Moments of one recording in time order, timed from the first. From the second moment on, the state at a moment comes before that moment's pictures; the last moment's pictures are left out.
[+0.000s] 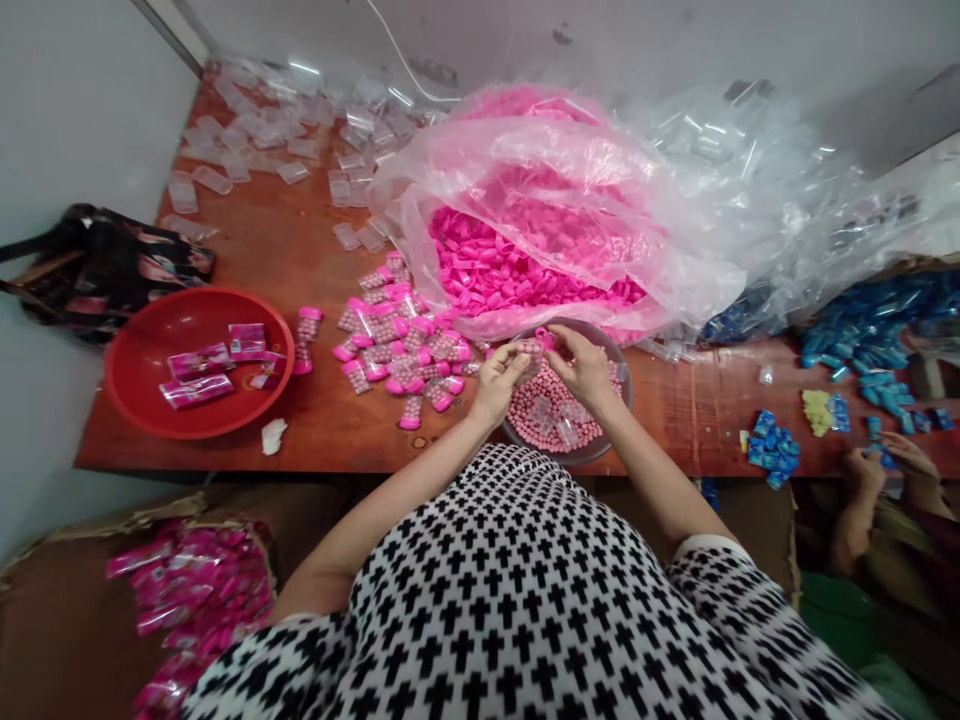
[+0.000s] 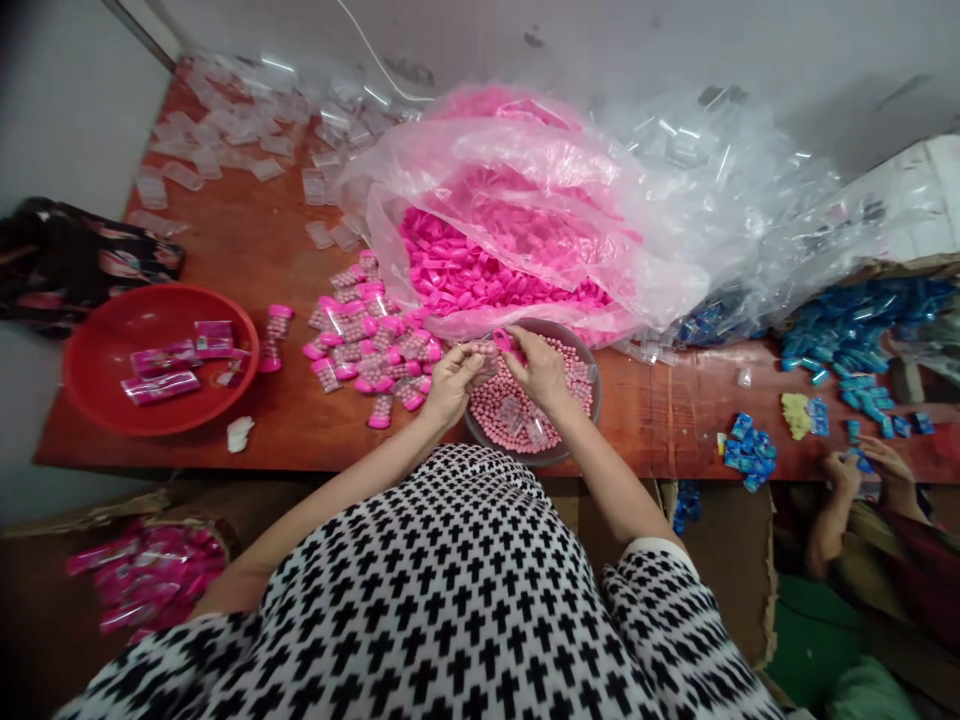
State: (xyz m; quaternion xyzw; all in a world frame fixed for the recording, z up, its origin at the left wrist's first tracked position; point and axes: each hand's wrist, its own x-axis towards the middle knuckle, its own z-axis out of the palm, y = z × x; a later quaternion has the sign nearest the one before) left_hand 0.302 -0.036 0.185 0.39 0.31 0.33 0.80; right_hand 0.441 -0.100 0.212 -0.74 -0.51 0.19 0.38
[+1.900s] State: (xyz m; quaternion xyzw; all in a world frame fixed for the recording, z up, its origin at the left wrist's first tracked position) left_hand 0.272 -0.025 0.182 0.61 0.33 0.30 0.66; right_hand 0.443 -0.123 0.226 -0.55 -0.24 0.54 0.59
